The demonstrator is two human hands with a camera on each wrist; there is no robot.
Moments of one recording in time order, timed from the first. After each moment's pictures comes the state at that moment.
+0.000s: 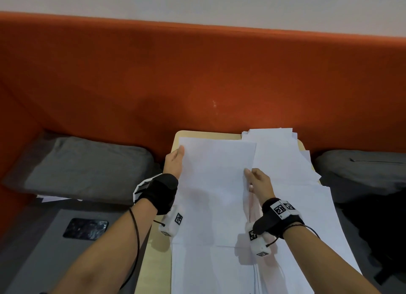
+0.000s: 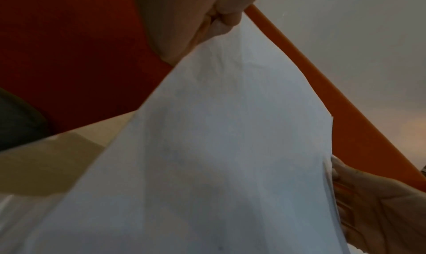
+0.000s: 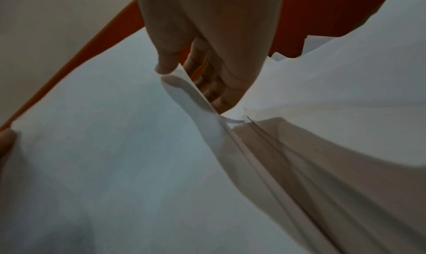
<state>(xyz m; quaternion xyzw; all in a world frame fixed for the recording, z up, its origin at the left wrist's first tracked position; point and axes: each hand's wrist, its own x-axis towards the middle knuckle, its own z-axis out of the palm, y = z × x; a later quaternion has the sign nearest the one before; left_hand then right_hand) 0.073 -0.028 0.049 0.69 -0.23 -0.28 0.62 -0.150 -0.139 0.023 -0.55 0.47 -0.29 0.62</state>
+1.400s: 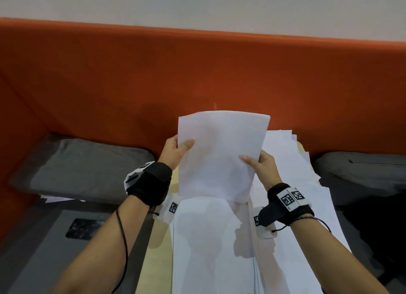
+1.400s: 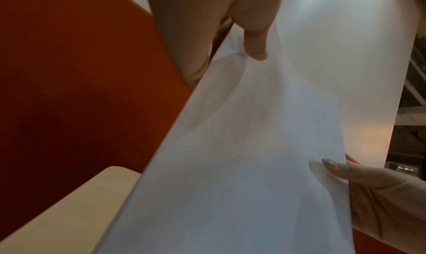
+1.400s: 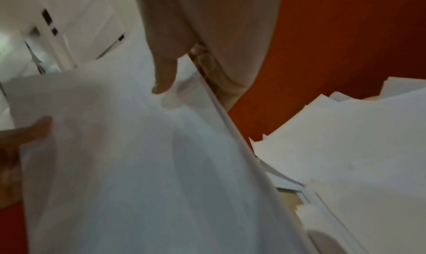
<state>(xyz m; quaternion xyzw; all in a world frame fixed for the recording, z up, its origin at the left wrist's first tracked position) 0.063 -0.009 0.125 0.63 -0.33 -0.32 0.63 -0.143 -0.137 0.095 -0.61 0.35 -0.35 0.62</state>
